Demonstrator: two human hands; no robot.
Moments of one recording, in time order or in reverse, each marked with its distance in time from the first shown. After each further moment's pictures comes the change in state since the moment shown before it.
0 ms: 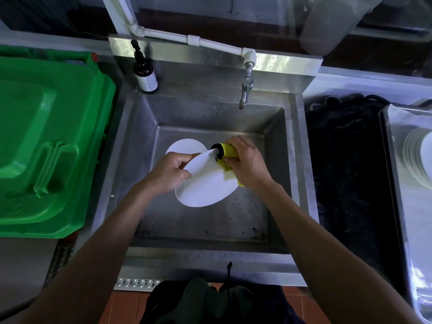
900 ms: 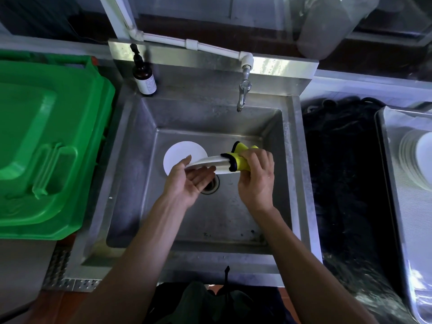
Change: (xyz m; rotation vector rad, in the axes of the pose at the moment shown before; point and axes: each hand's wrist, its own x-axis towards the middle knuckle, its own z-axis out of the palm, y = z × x) left_hand 0.003 0.022 0.058 -1.461 0.280 -0.540; right_hand -0.051 0.001 0.009 -0.127 0.500 -0.101
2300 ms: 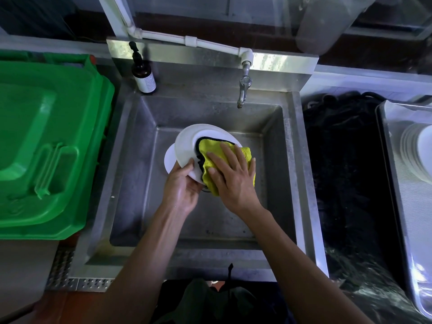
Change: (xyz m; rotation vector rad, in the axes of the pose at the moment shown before) left_hand -0.018 -0.009 -0.014 0.107 -0.184 0.245; right_hand -0.009 -0.040 0.011 -0.069 -0.542 0.110
